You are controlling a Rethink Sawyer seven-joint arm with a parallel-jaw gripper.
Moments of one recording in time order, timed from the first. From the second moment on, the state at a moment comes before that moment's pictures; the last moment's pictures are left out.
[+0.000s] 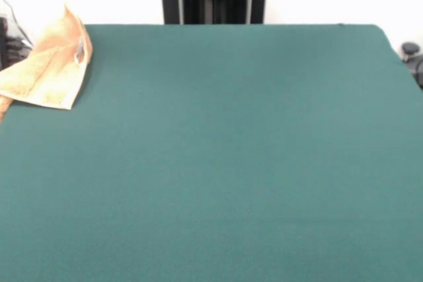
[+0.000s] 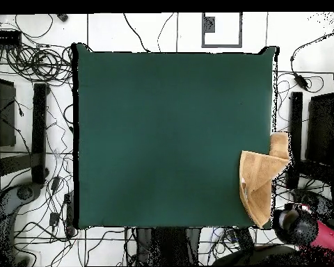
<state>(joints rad) -0.65 -0.39 -0.48 1.62 -0.30 0.16 2.86</state>
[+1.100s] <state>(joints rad) -0.68 -0.39 -0.52 1.55 -0.30 0.45 2.86</state>
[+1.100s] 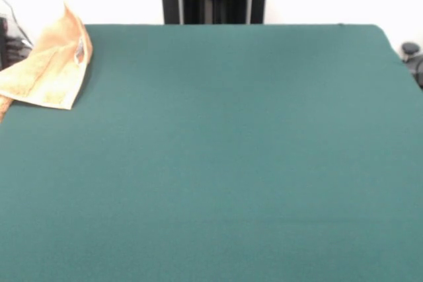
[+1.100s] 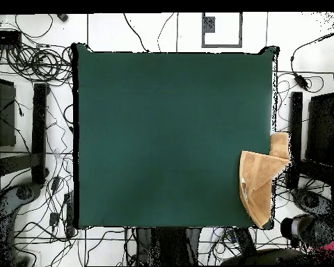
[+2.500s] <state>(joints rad) -0.79 -0.35 -0.49 1.56 -0.31 0.27 2.86</state>
